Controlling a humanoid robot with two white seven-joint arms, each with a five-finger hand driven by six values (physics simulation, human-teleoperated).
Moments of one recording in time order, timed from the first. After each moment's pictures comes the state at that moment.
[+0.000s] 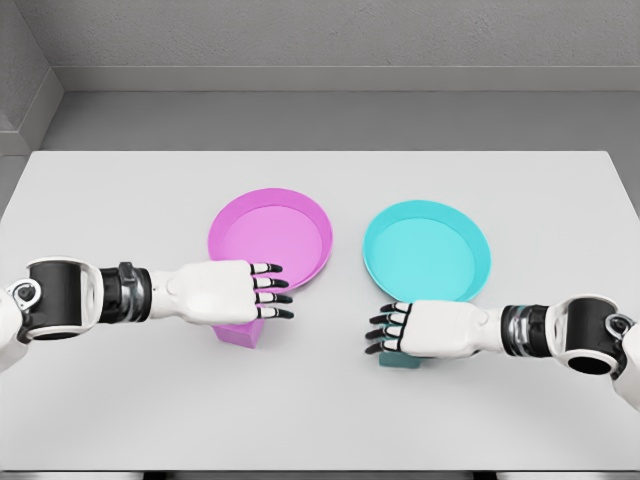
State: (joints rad) left arm -0.56 0.80 -0.86 -1.80 -0.93 -0.61 -0.38; right arm -0.38 -0.78 0.77 -1.68 0.77 -0.61 0.46
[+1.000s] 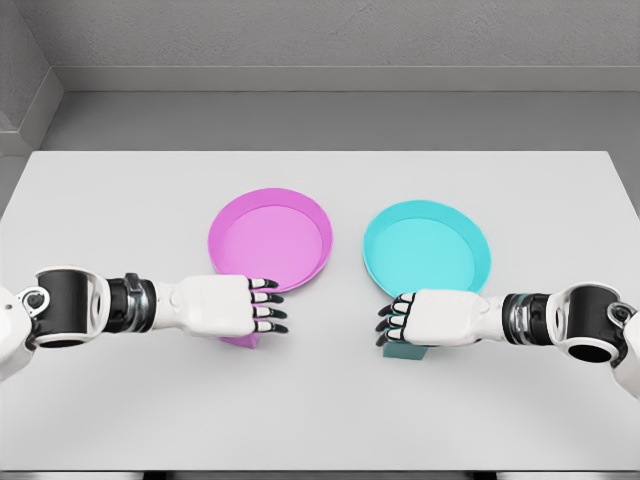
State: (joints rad) left arm -0.56 0.80 -0.90 -1.77 -0.93 -0.61 -0.40; right arm -0.41 -0.77 0.76 -1.67 0.77 -0.61 0.50
